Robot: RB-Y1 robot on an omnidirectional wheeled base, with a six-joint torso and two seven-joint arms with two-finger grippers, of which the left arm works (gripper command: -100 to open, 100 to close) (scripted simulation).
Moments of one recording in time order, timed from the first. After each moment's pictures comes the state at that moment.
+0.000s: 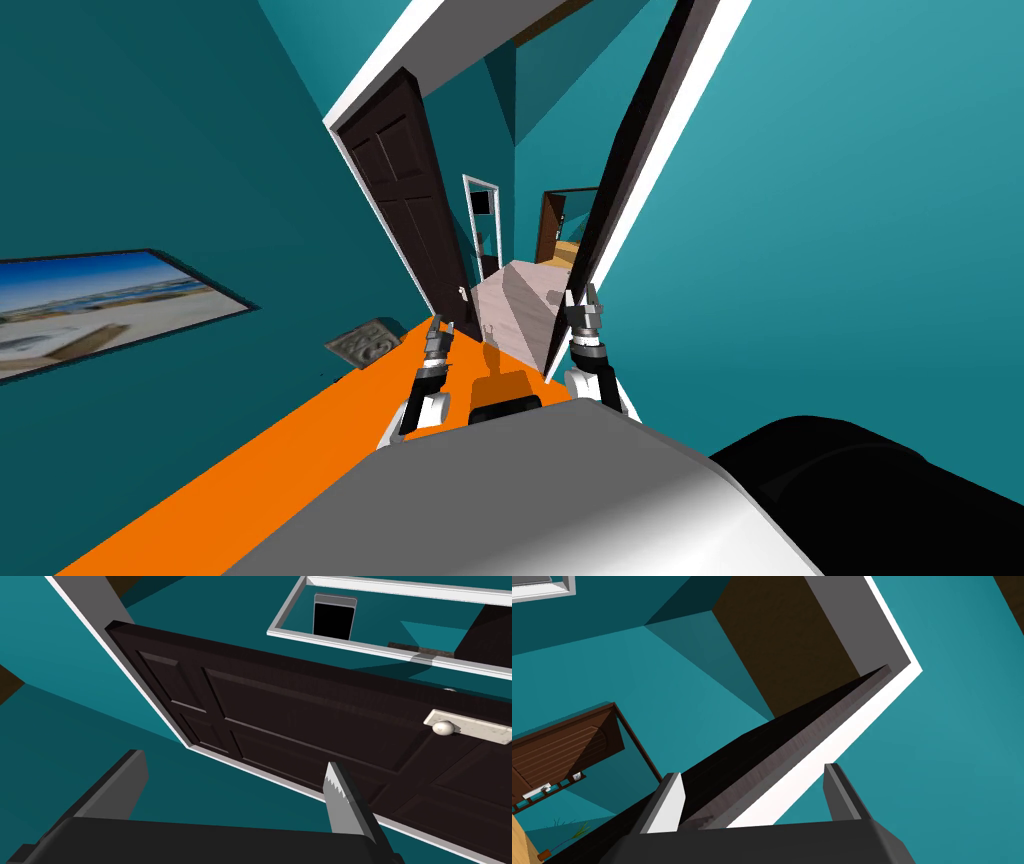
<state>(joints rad) 0.29 0.09 -0.13 -1.72 0.02 -0.55 0.09</state>
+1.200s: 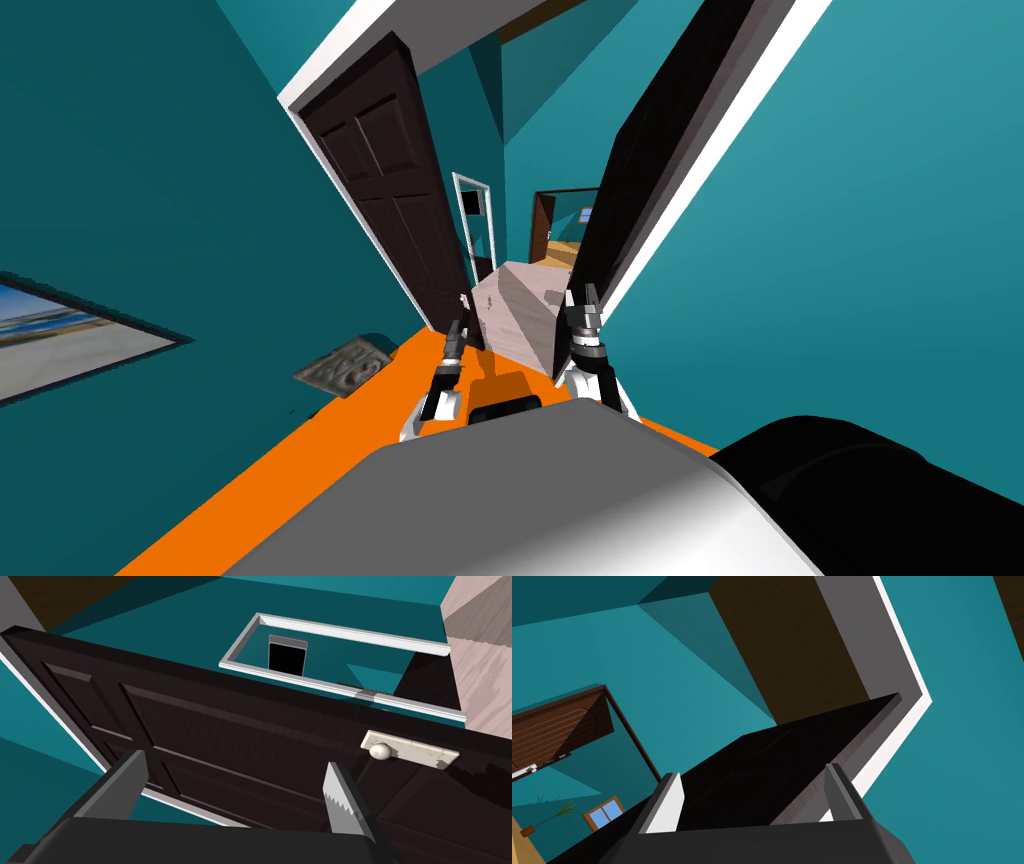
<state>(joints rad) 0.16 0.11 -0.21 -1.42 0.08 -0.62 0.06</state>
